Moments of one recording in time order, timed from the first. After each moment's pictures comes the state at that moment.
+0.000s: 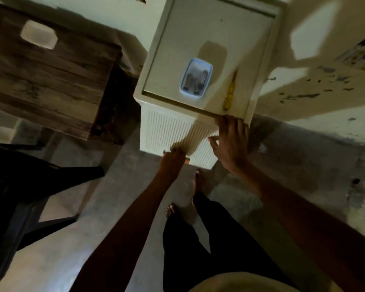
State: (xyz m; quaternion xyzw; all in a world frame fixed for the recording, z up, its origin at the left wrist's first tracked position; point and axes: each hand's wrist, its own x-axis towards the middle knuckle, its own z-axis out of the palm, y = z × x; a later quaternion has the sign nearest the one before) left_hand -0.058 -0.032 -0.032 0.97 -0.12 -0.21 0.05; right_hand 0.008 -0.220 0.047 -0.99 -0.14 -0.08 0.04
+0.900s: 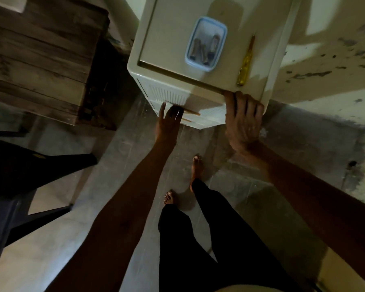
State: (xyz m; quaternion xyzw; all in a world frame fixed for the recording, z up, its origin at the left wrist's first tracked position) left_hand -0.002 -0.008 -0.083 0.97 -0.13 -0.18 -0.14; right_hand 0.027 -0.213 0.010 -0.92 -0.16 -0.34 -0.13
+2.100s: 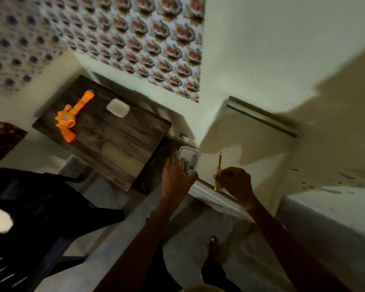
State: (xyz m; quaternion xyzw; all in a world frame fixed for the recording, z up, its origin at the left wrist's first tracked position) left_hand 0.068 0.068 0.187 0.90 0.27 0.01 0.35; right_hand 0.133 -0.111 0.173 -0.89 0.01 0.27 0.36
